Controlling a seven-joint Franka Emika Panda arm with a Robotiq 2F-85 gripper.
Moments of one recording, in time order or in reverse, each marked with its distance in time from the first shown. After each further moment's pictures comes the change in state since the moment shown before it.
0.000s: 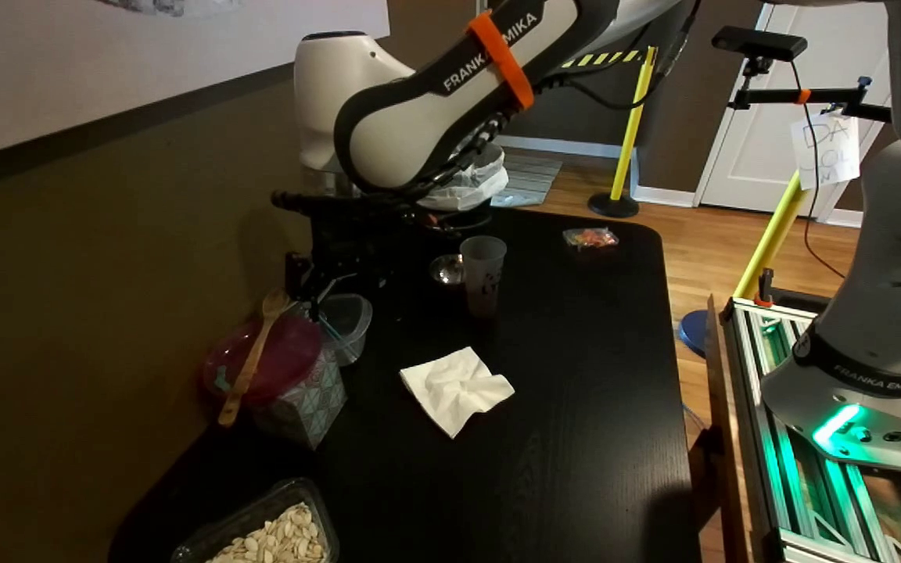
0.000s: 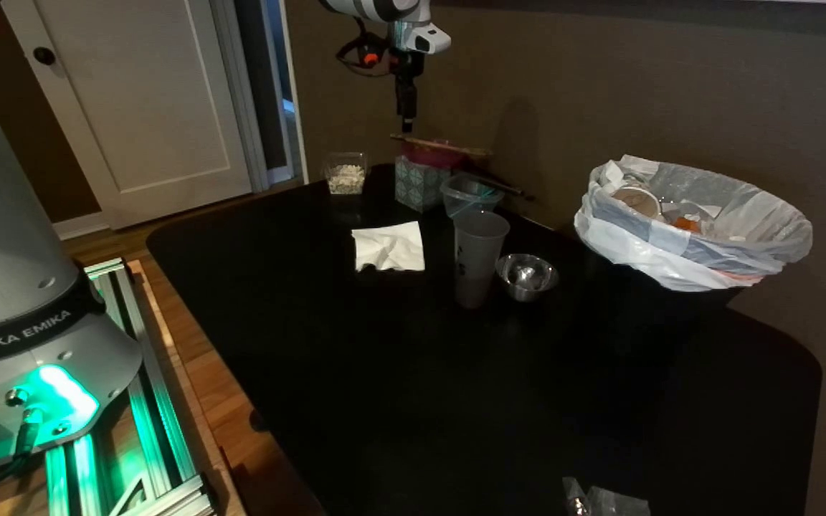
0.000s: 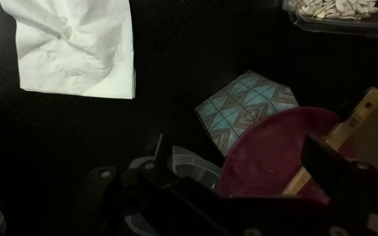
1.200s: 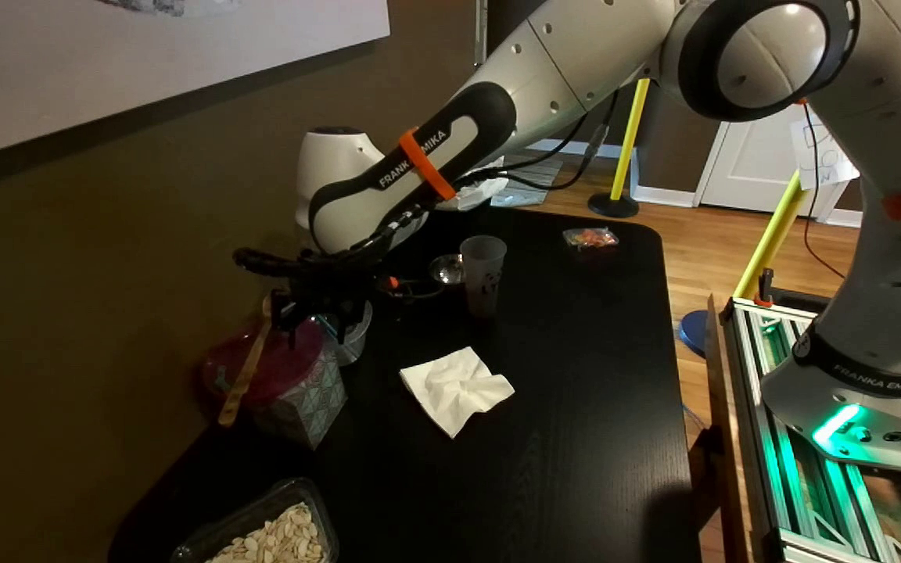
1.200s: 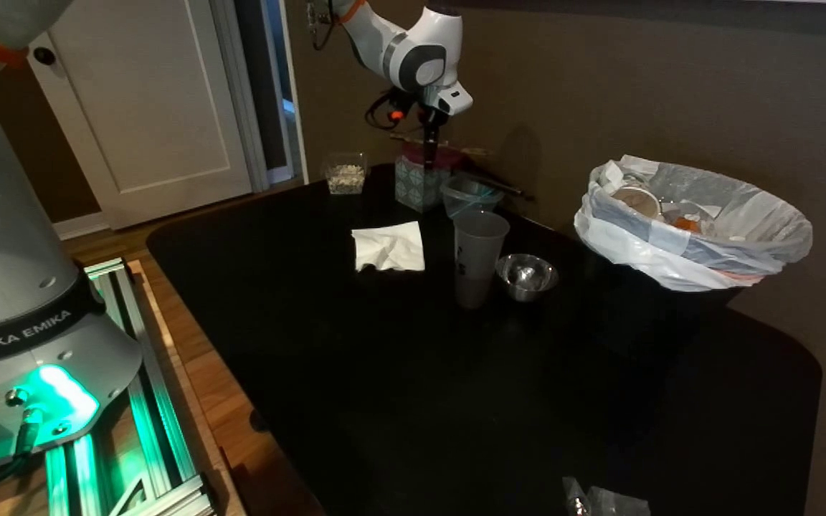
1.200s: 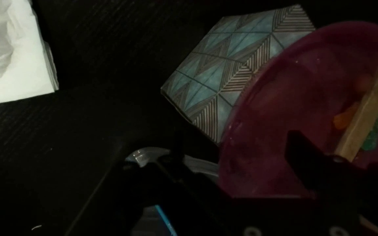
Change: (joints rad) arm 0.010 0.332 -0.058 0.261 0.170 0.167 0.018
